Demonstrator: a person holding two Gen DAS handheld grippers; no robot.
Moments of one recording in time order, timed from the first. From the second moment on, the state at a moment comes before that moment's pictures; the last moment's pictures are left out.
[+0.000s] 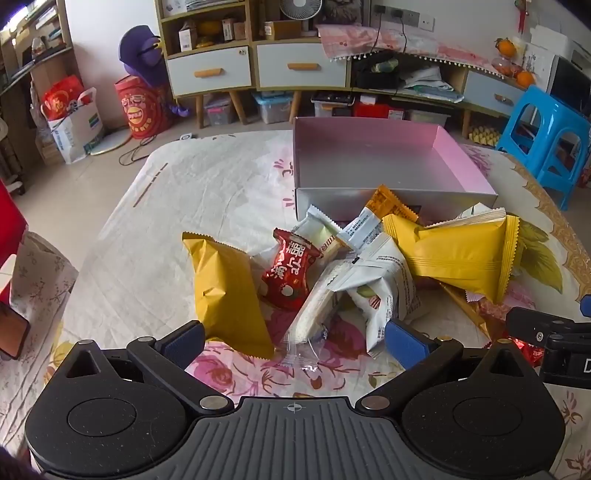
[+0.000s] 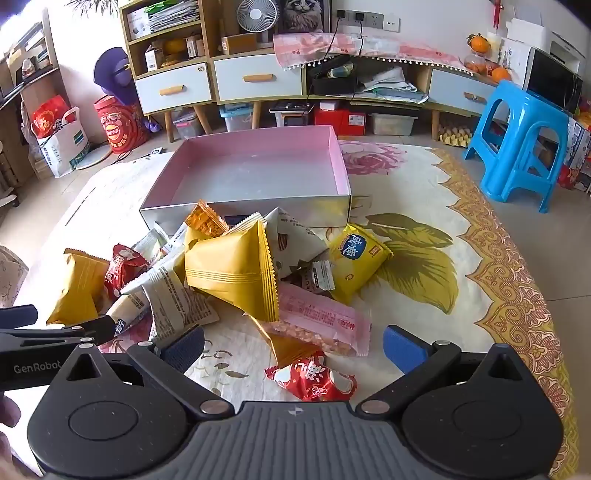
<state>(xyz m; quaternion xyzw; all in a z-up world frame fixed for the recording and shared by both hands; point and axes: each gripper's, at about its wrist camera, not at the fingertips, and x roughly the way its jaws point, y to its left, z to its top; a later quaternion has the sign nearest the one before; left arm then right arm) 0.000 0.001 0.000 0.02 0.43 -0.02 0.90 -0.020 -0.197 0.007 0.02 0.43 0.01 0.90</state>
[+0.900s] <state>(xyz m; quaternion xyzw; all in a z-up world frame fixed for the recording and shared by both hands) 0.001 0.002 -0.005 0.02 0.45 -0.01 0.89 -0.020 -0.196 0.006 0.01 0.43 0.00 0.90</state>
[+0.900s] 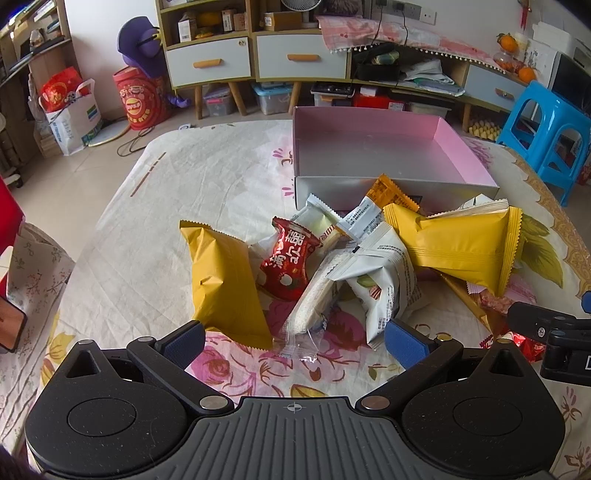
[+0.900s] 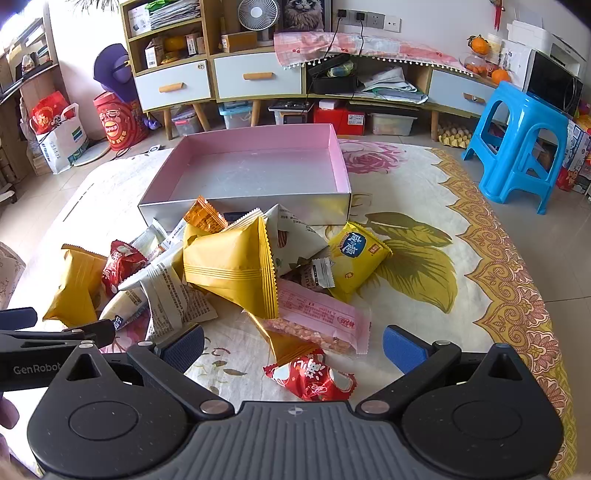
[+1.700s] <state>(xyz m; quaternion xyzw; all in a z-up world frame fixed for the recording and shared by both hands) 0.001 0.003 -0.005 0.02 0.45 -0.01 0.89 -0.021 -0.195 0.007 0.01 0.43 0.00 0.90</state>
